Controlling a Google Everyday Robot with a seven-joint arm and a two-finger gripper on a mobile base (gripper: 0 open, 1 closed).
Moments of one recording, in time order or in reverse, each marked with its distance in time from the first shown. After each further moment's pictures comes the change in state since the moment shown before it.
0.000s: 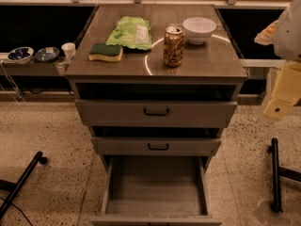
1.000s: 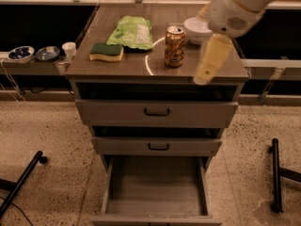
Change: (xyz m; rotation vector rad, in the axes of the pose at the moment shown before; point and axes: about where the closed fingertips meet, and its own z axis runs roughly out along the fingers) arm -0.109 -0.079 0.048 0.039 -0.189 -0.113
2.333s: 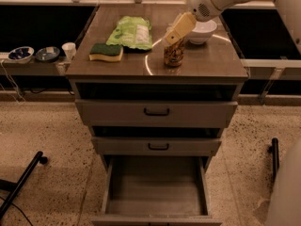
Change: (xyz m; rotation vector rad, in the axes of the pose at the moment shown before) arm -0.045 -0.151 0.081 0.114 -0.396 0.238
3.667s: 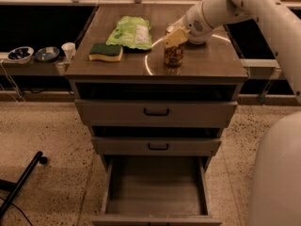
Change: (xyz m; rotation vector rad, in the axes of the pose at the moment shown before) arm 0.038 -0.015 0.054 -0.049 -0.045 0.122
